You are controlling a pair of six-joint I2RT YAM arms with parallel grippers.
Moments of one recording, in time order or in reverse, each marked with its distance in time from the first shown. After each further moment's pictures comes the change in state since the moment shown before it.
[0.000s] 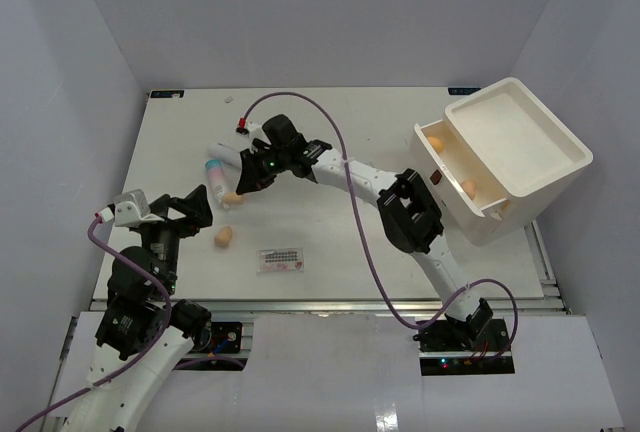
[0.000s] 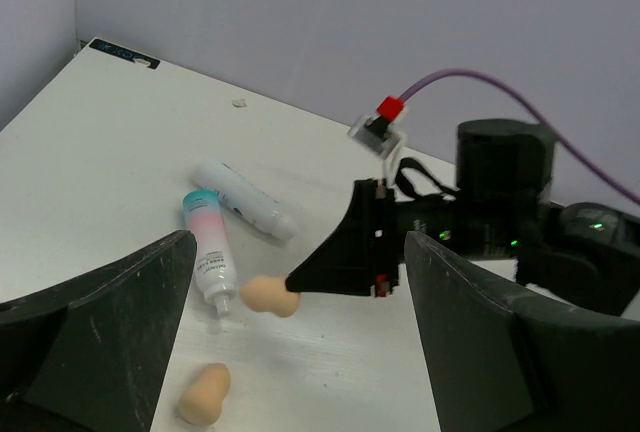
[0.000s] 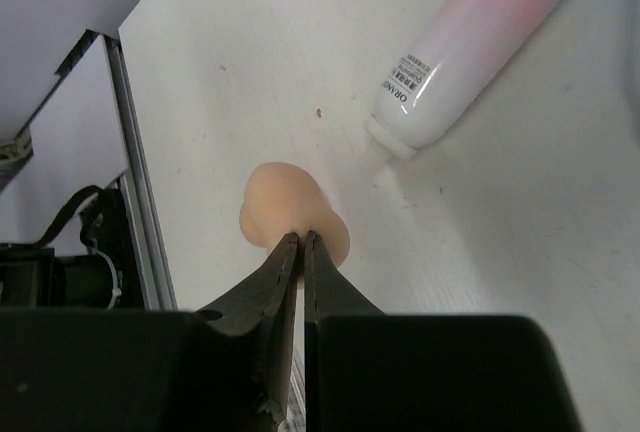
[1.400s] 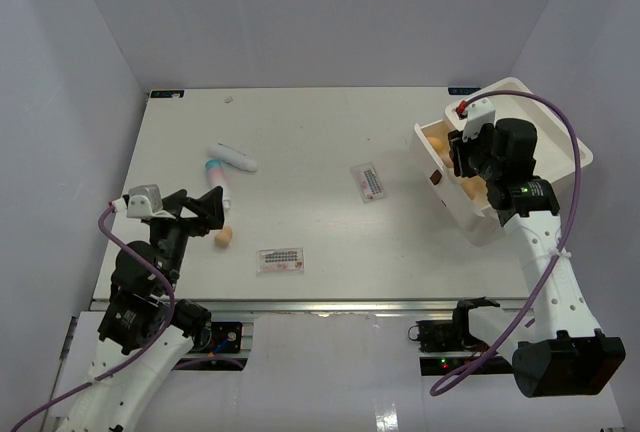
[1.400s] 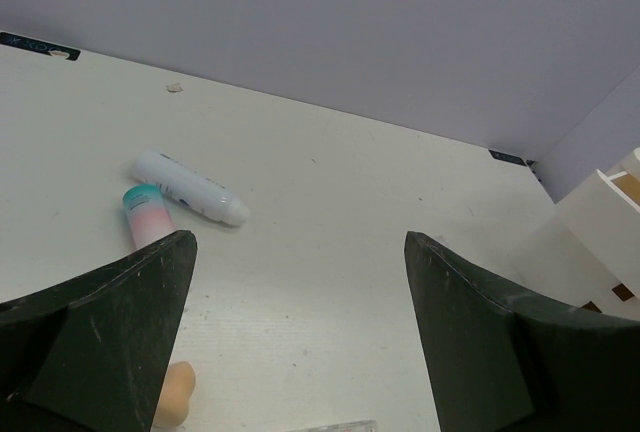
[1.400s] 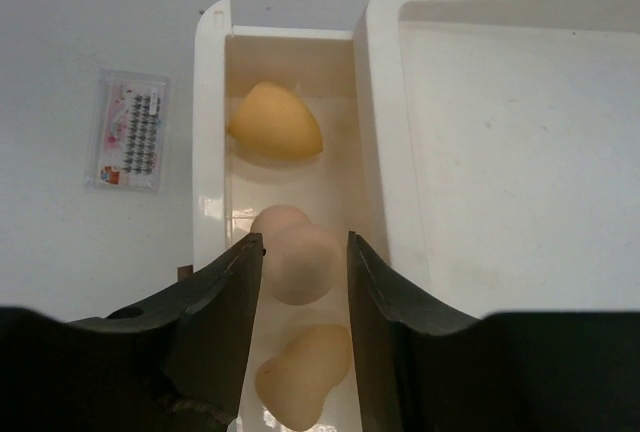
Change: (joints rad) left arm 0.000 0.035 -0.001 0.025 0.168 0.003; right arm -0.795 -1.336 -0.947 -0.257 0.478 -0.663
